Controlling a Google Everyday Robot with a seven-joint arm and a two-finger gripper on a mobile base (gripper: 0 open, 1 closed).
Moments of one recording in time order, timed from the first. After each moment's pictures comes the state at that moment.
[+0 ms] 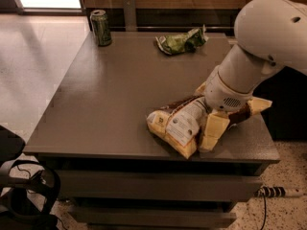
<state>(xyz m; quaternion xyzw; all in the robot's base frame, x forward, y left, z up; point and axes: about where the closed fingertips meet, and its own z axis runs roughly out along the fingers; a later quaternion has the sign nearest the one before) 0.480 -0.125 0.825 -0.67 0.73 0.07 0.14</state>
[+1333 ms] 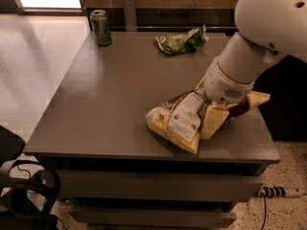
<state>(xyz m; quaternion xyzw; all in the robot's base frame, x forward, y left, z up) 0.484 -0.126 0.847 -0.68 0.72 0.06 0.14</state>
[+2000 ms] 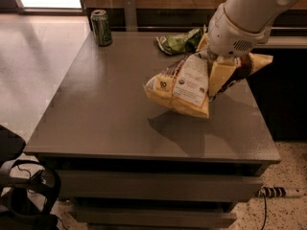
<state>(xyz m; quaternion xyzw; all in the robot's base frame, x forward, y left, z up) 0.533 -0.125 0.936 -0.73 0.66 -0.01 0.19</state>
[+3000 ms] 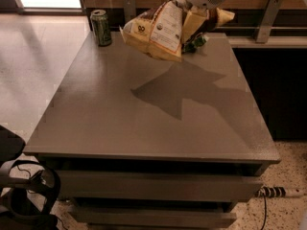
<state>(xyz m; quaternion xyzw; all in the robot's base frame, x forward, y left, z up) 0.663 -0.066 1.010 -0.74 0.57 -0.03 0.36</state>
